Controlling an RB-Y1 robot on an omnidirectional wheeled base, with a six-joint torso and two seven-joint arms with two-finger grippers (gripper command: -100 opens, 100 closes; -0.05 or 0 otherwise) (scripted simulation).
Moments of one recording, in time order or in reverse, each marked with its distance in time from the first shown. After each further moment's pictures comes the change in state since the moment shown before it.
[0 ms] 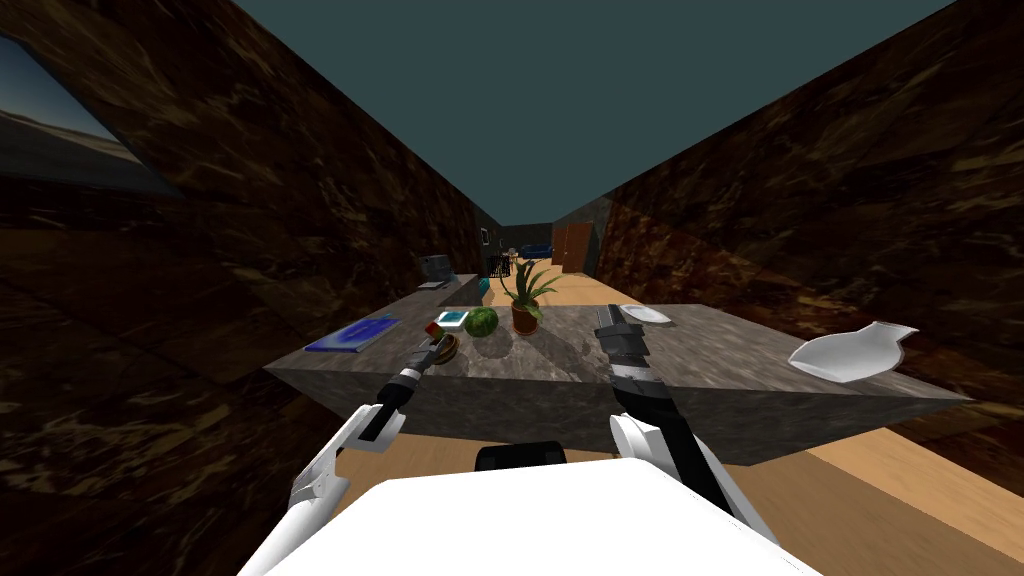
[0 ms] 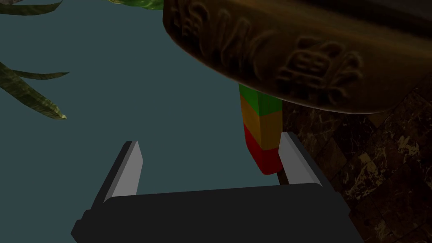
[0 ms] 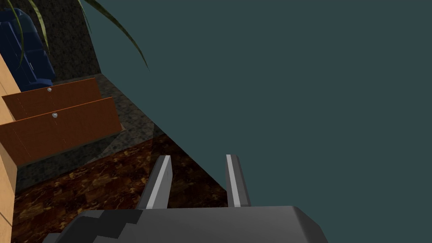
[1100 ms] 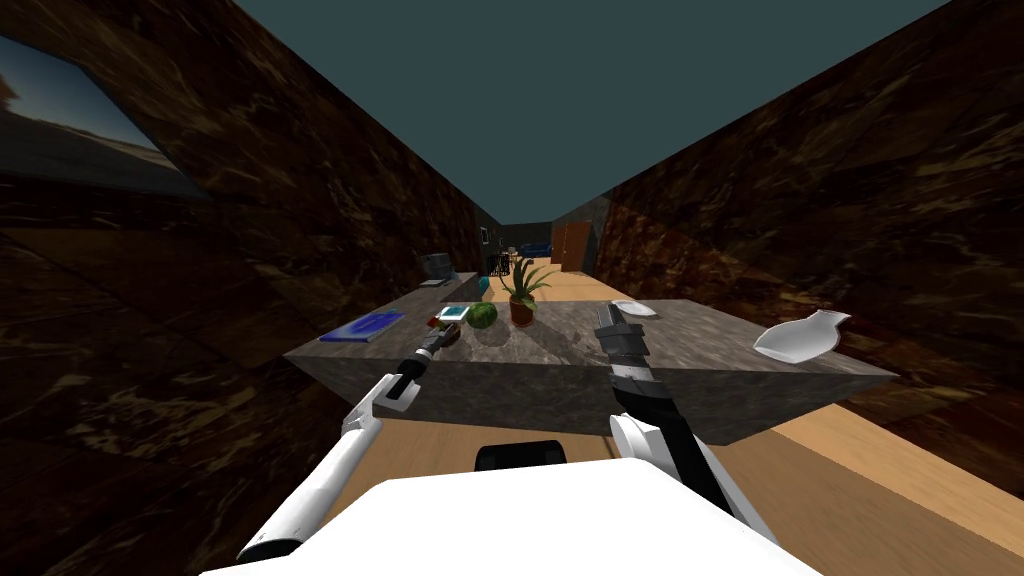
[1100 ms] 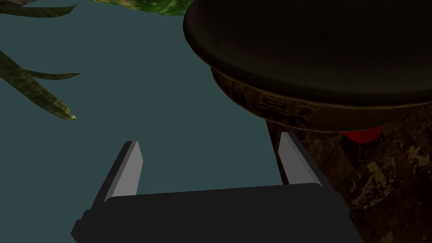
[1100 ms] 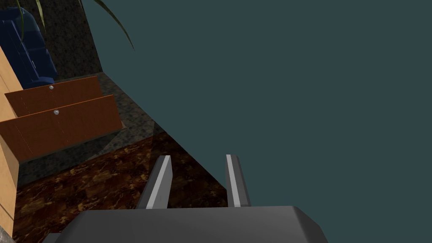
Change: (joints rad) left arm -0.278 0.051 -0.054 0.305 0.048 -0.047 -0.012; right arm 0.000 0.000 0.000 0.000 0.000 0.000 0.000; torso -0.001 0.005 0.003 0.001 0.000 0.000
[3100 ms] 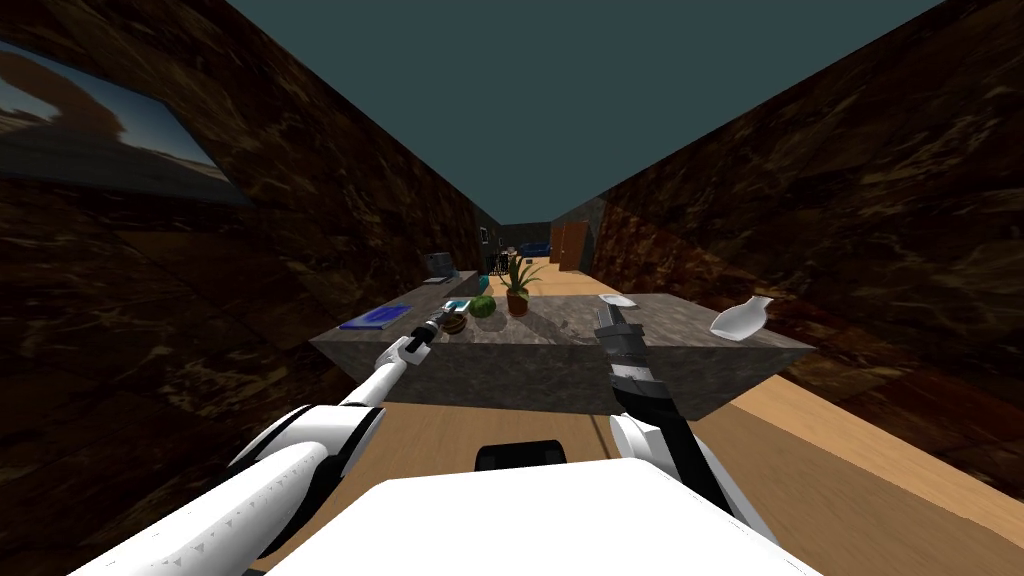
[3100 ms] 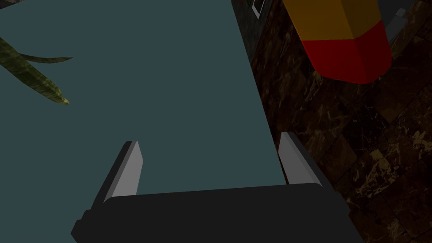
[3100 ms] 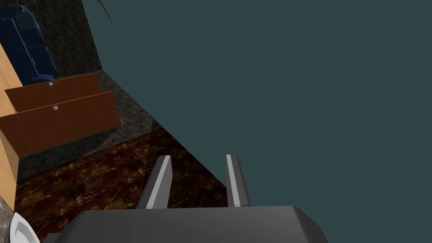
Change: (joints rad) left arm -0.507 0.076 -0.082 0.595 0.074 -0.094 -0.028; right arm 0.000 0.000 0.000 0.000 0.000 0.000 0.000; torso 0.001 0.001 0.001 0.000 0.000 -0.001
